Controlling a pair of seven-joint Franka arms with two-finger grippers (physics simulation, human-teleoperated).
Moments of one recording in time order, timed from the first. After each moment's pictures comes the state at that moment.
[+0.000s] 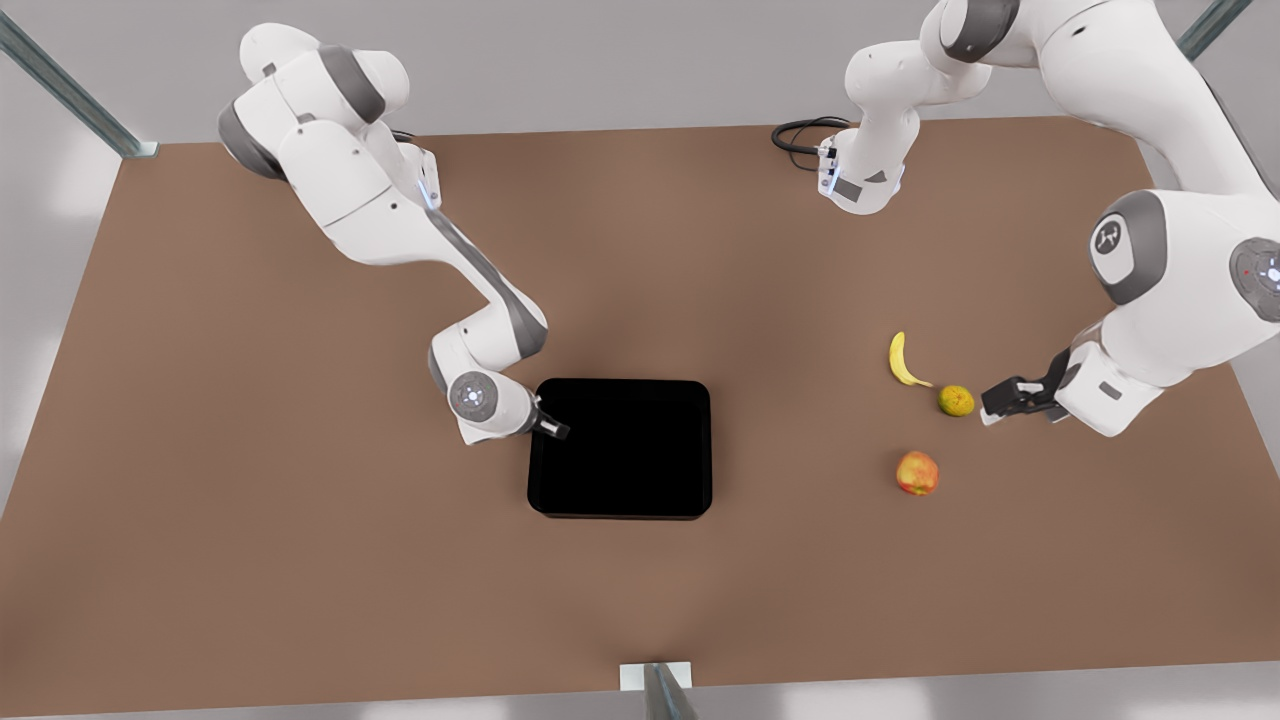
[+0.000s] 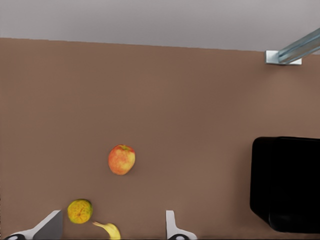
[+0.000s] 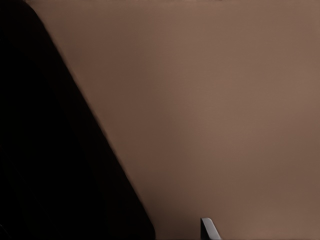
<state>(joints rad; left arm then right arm) 0.06 0.37 -0.12 -1.23 -0.05 1.64 -0.07 0.23 0.66 0.29 -1.77 0.02 2.31 0.96</state>
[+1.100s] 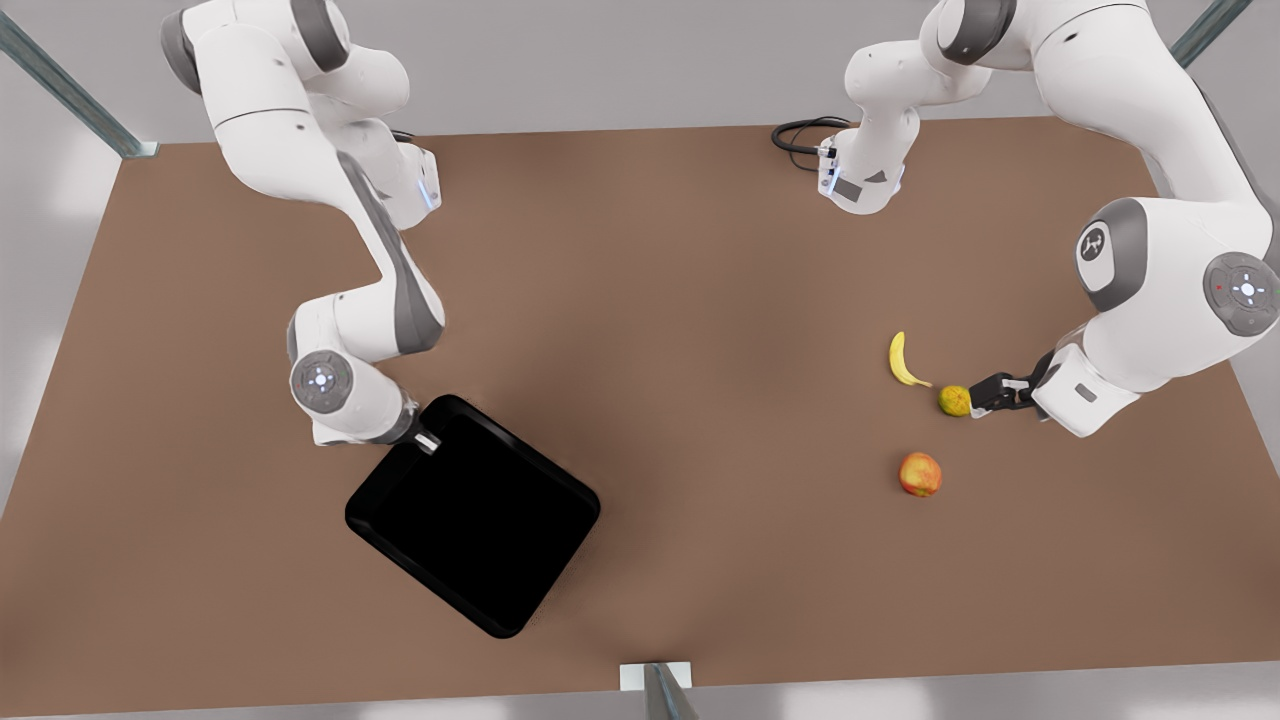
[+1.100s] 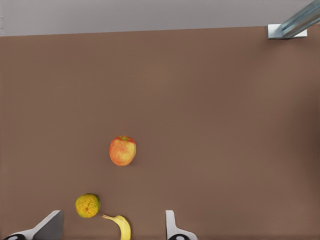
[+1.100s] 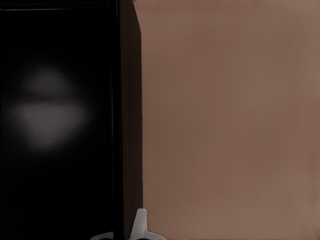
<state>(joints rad) 0.04 0.38 -0.13 -1.23 -0.01 1.61 -0.01 0.22 0.37 0.01 -1.74 0.02 2.02 0.85</state>
